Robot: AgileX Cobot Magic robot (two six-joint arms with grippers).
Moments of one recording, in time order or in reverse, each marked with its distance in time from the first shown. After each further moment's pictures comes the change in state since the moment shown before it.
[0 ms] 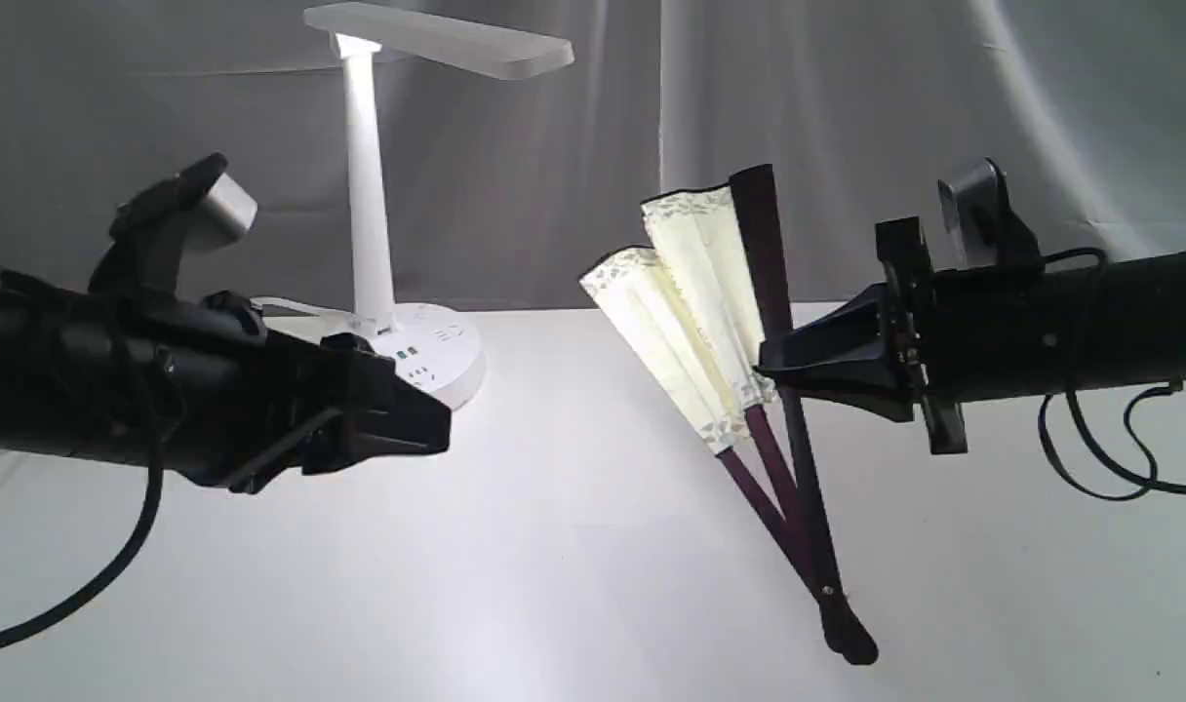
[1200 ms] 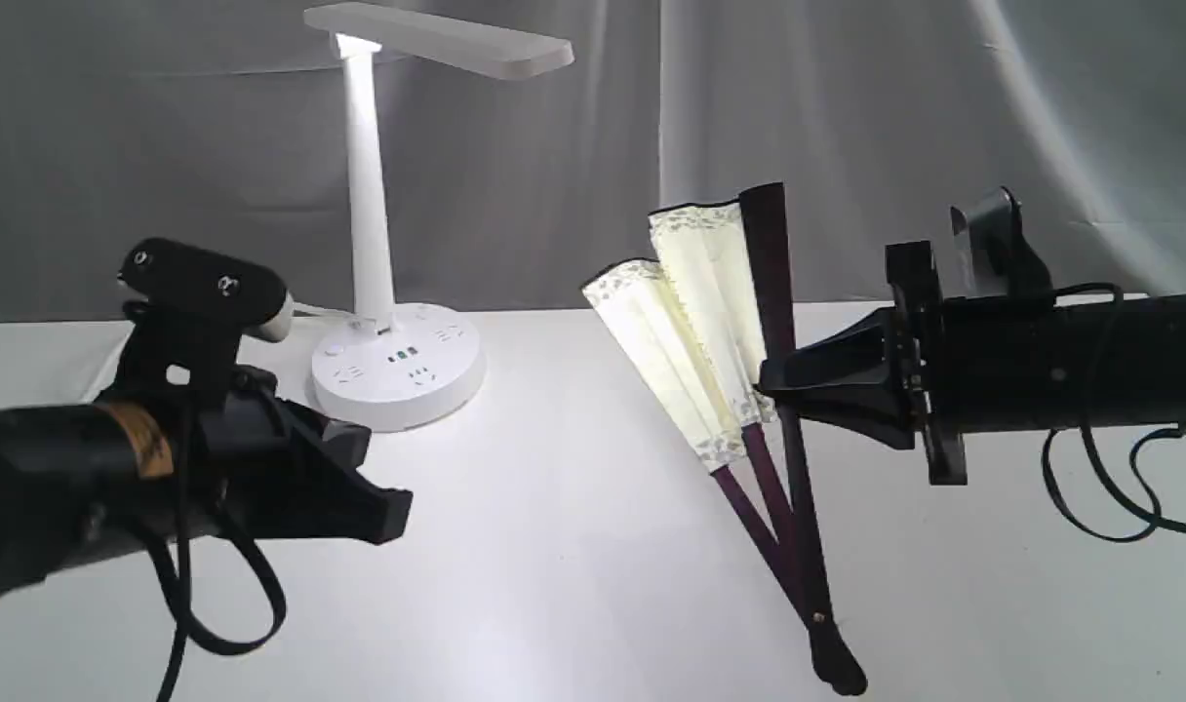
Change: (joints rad) left arm -0.137 0.046 0.217 1.016 -0.654 -0.717; right arm 0.000 -0.025 0.092 0.070 -0.002 -0.064
